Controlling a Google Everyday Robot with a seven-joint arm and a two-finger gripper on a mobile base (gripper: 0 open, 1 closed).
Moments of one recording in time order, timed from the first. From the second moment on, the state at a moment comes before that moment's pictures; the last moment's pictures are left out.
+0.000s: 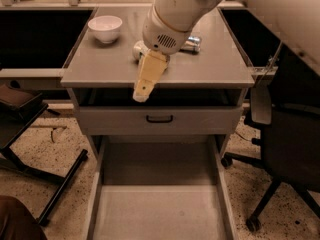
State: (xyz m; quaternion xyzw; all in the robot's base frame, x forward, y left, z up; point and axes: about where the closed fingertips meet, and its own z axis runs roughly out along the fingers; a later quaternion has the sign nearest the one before) arm 0.559 0.029 0.947 -0.68 0.68 0.07 0.26
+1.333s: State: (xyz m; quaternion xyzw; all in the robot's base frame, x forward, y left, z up) arm 0.706 0.046 0.876 -0.62 0.76 0.08 0.19
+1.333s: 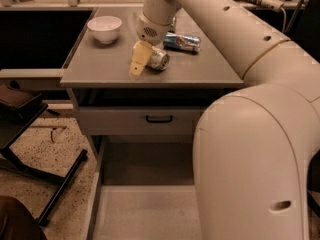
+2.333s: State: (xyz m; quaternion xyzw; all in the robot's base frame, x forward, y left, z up) arm 0.755 0.040 0.845 -0.57 0.80 0.08 0.17
